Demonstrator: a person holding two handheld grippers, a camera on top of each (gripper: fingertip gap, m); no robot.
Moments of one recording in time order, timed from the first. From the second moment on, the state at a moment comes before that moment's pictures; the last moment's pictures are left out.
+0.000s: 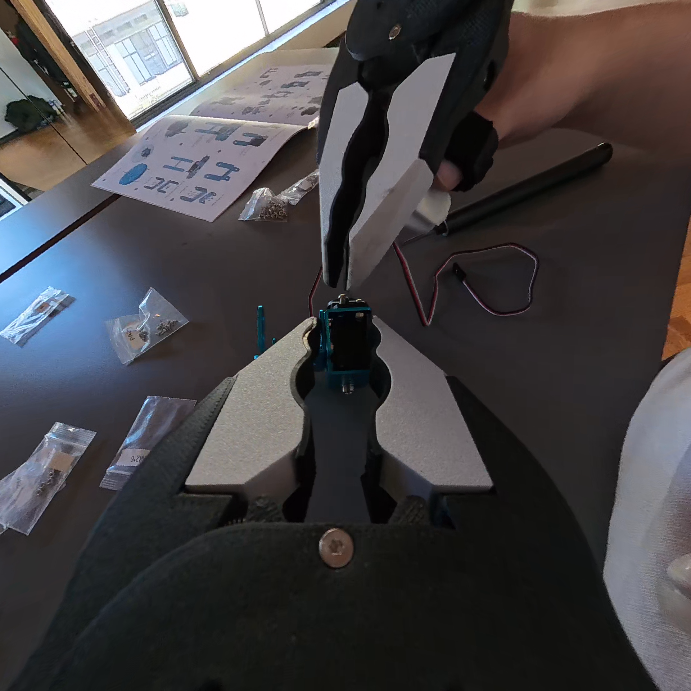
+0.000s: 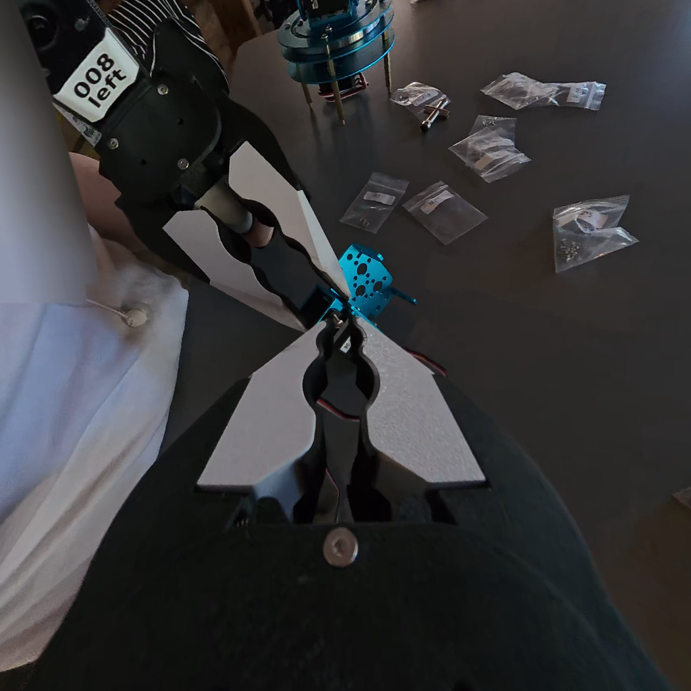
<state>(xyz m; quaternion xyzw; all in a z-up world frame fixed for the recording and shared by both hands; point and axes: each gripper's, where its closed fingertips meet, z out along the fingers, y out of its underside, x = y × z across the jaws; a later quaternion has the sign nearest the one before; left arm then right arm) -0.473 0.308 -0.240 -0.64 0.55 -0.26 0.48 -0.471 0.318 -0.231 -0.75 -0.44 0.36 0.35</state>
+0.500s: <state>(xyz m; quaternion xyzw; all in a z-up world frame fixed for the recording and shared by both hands) -0.473 0.309 -0.240 -0.64 0.54 -0.26 0.48 -0.474 0.316 -0.235 -0.78 -0.36 0.39 0.32</state>
